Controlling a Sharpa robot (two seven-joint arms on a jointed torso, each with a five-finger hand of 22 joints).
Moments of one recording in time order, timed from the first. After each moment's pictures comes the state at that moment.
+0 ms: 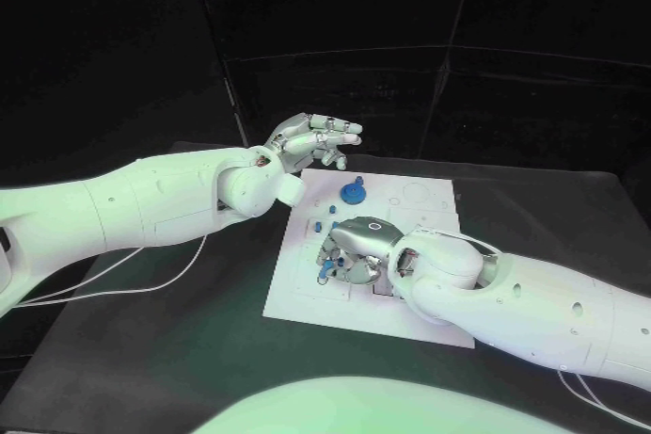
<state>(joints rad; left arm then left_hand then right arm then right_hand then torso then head) 1.21 -0.77 -0.07 1.32 0.02 -0.02 0.42 1.33 -0.04 0.41 -0.15 0.10 1.03 0.18 0.15 0.07 1.10 0.10 0.28 0.11 1.22 0.02 1.11 0.64 0.17 1.15 0.12 0.66 0.77 1.08 -0.47 -0.09 1.55 -1.65 -0.17 -0.10 1.48 -0.07 0.36 0.07 0.20 1.07 0.15 0.09 0.08 1.18 0.08 0.19 0.07 1.46 -0.01 1.26 0.94 0.13 1.28 0.09 1.19 0.93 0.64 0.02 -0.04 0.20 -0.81</state>
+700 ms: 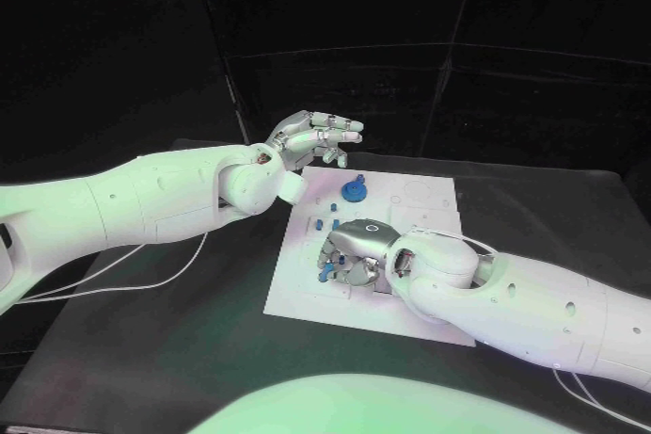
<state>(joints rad) 1.21 -0.77 -0.07 1.32 0.02 -0.02 0.41 1.33 -0.04 0.41 -0.15 0.10 1.03 0.18 0.15 0.07 1.10 0.10 0.28 0.11 1.22 0.02 1.11 0.64 0.17 1.15 0.12 0.66 0.77 1.07 -0.45 -0.09 1.52 -1.66 -0.13 -0.11 1.48 -0.07 0.37 0.07 0.20 1.07 0.15 0.09 0.08 1.18 0.08 0.19 0.07 1.46 -0.01 1.26 0.94 0.13 1.28 0.09 1.19 0.93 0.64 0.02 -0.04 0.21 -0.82</state>
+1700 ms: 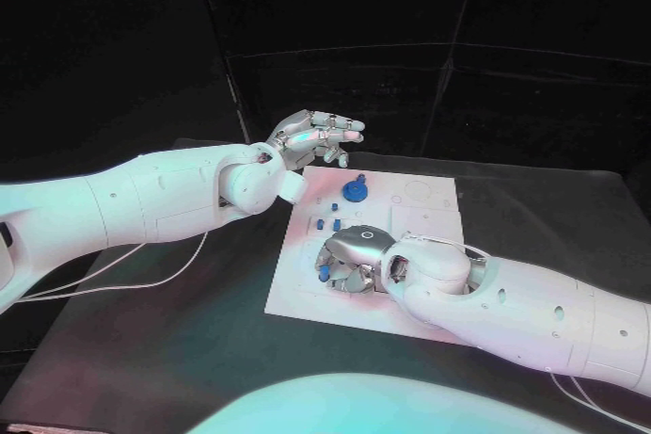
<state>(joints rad) 1.21 -0.77 -0.07 1.32 0.02 -0.02 0.41 1.33 -0.04 0.41 -0.15 0.10 1.03 0.18 0.15 0.07 1.10 0.10 0.28 0.11 1.22 0.02 1.11 0.65 0.17 1.15 0.12 0.66 0.77 1.06 -0.43 -0.12 1.50 -1.68 -0.14 -0.12 1.41 -0.14 0.35 0.08 0.19 0.95 0.19 0.07 0.06 1.04 0.12 0.10 0.06 1.46 0.02 1.24 0.90 0.13 1.23 0.13 1.14 0.84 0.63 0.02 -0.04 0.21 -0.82</state>
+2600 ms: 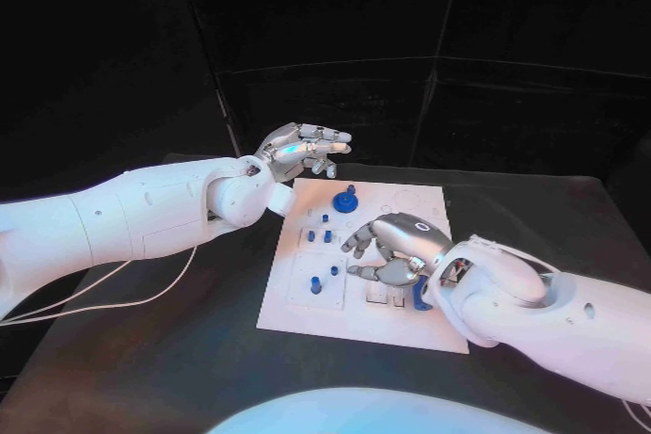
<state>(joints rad) 1.21 -0.78 -0.07 1.32 0.02 -0.02 0.41 1.33 -0.04 0.41 -0.15 0.10 1.02 0.18 0.15 0.07 1.09 0.10 0.28 0.11 1.21 0.02 1.11 0.64 0.17 1.14 0.12 0.66 0.77 1.10 -0.74 -0.09 1.76 -1.53 -0.42 -0.10 1.37 -0.12 0.26 0.10 0.20 0.97 0.17 0.11 0.08 1.17 0.09 0.29 0.12 1.45 0.01 1.24 0.88 0.13 1.22 0.11 1.12 0.82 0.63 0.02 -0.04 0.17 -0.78</state>
